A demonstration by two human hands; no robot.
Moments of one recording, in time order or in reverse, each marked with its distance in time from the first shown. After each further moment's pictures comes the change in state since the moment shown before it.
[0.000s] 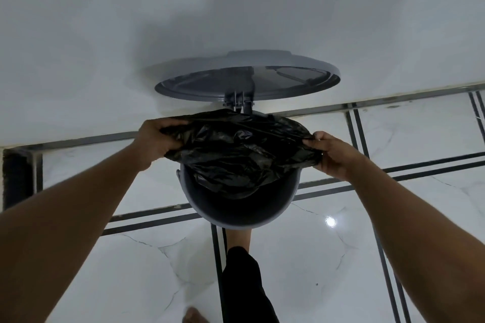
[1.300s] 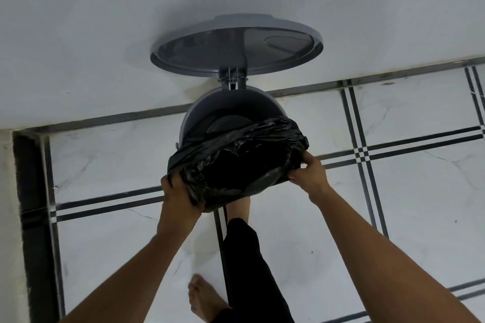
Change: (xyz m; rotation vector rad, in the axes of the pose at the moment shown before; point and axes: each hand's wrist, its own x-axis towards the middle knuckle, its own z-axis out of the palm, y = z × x) left_hand -0.147 -0.114 0.100 0.311 0.236 0.091; right_hand -0.050 0.120 0.023 -0.482 0.393 -0.205
